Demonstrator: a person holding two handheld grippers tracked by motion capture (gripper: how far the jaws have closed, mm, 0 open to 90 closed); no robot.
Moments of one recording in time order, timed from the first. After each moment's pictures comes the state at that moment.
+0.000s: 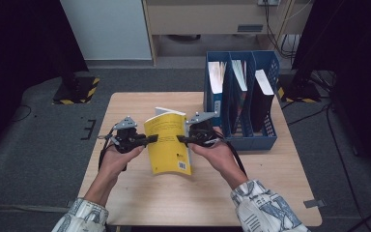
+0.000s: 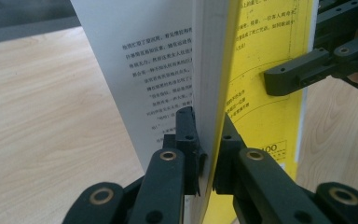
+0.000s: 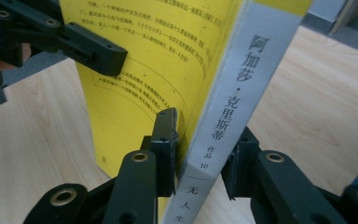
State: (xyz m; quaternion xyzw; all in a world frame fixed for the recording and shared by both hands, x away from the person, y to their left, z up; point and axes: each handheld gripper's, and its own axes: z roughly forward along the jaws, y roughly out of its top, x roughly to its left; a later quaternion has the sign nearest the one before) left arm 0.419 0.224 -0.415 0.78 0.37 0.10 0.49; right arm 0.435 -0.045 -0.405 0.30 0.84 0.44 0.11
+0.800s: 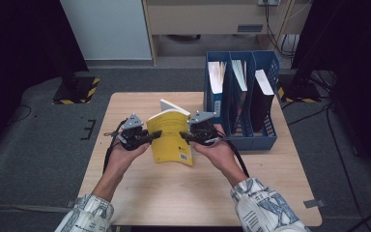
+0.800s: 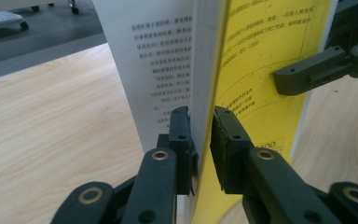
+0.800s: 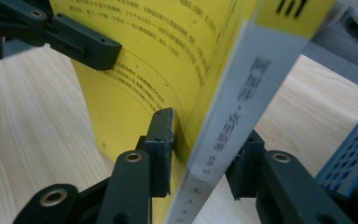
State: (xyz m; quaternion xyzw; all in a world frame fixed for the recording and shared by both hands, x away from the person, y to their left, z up) left arm 0.424 0.213 -0.428 0.78 0.35 0.16 0.49; right arm 0.440 -0.047 -0.413 0.29 0.84 0.42 0.17
